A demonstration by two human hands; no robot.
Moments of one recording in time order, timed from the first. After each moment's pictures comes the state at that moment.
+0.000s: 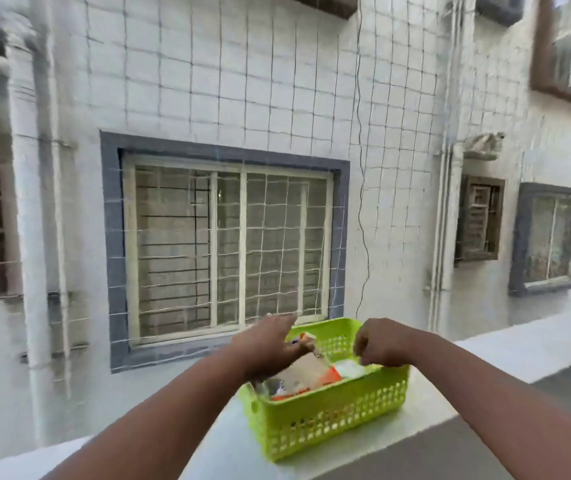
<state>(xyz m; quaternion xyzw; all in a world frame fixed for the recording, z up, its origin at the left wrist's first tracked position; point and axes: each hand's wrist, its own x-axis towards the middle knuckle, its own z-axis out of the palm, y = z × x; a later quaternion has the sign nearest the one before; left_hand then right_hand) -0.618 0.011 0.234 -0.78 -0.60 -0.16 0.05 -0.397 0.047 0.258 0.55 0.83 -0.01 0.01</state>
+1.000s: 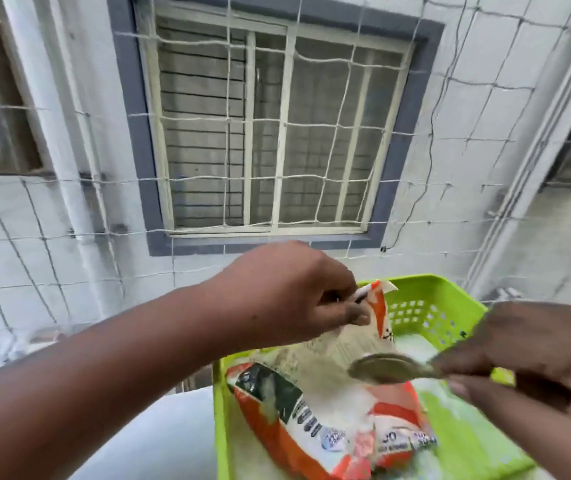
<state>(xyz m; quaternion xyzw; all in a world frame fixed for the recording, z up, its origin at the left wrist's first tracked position) -0.632 0.064 0.237 -0.83 -0.52 -0.21 0.04 -0.399 0.047 0.257 0.34 0.92 0.01 -0.20</state>
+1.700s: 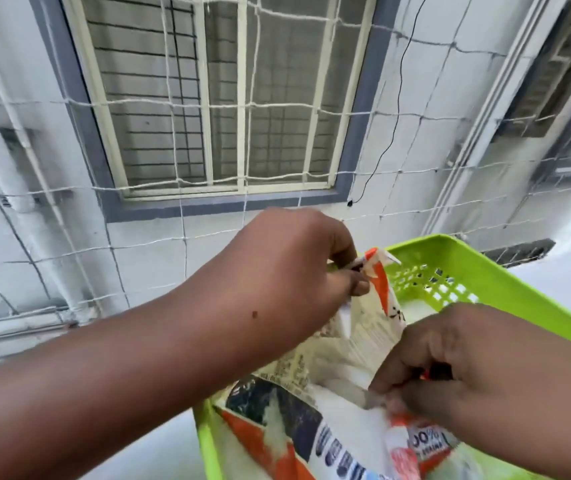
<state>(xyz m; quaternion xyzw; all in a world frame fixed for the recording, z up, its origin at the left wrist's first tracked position) -0.599 0.038 0.233 -0.73 -0.60 -0.30 -0.13 -0.422 0.038 0.233 0.47 0.84 -0.25 -0.04</state>
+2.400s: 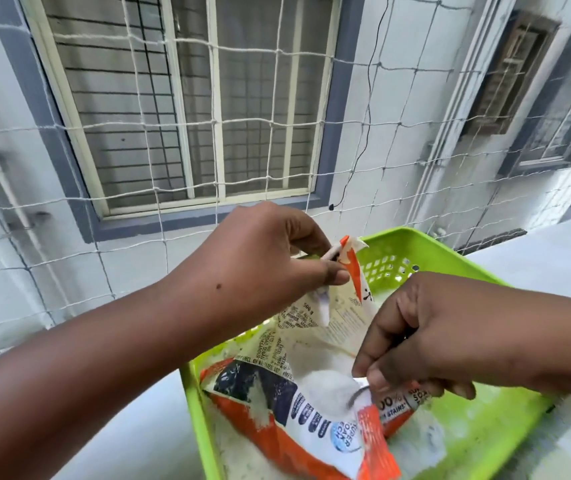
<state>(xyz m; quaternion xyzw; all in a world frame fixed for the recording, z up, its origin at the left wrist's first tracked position) -0.601 0.041 0.233 -0.73 -0.55 -0.34 -0.20 -0.415 0.036 0.244 0.52 0.73 -0.44 0.00</state>
